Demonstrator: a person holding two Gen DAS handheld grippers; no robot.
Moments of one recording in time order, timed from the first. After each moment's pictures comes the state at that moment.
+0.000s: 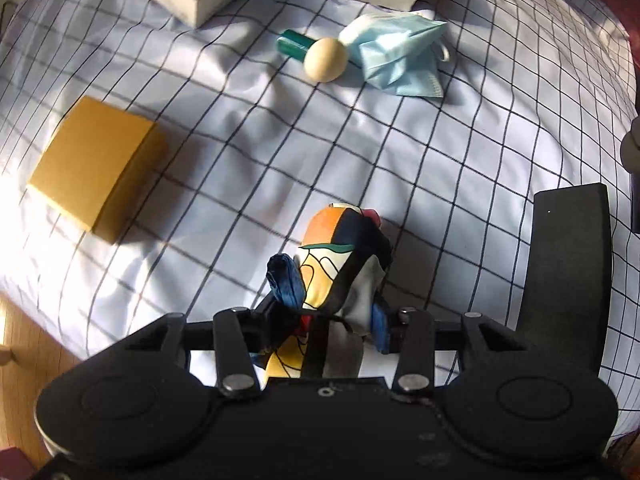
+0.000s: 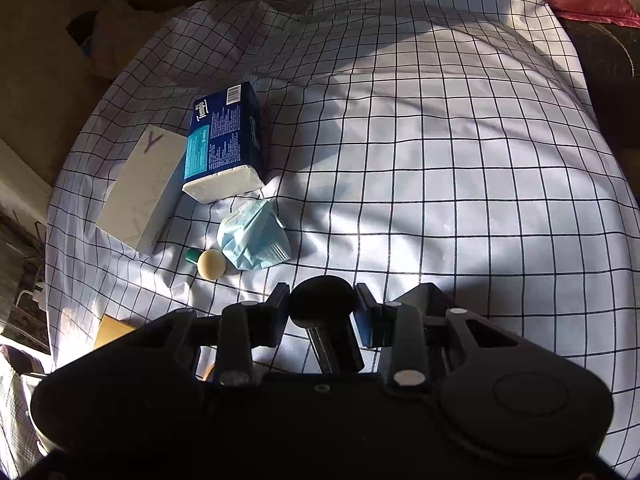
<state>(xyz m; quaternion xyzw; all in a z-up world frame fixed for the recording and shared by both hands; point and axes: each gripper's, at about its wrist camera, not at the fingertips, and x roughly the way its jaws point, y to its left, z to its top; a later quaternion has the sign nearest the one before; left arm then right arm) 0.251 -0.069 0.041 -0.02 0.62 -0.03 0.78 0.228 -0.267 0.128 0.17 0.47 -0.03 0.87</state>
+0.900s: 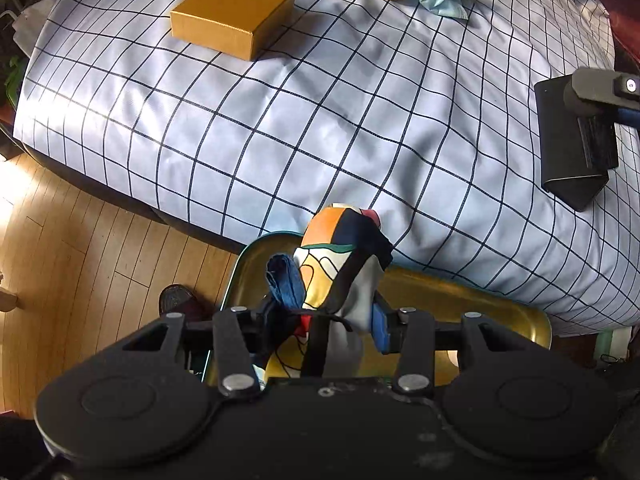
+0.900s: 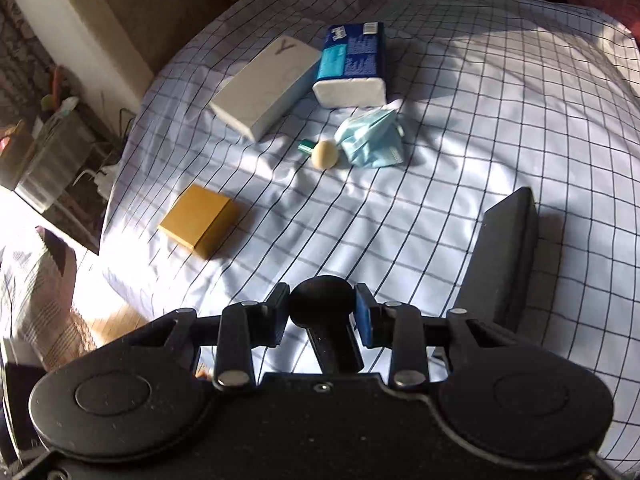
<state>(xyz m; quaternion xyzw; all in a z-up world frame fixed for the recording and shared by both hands) 0.085 0.020 0.051 -0.03 0.63 -0.05 0.78 0.126 -0.172 0.121 0.09 0.49 0.12 0.86</state>
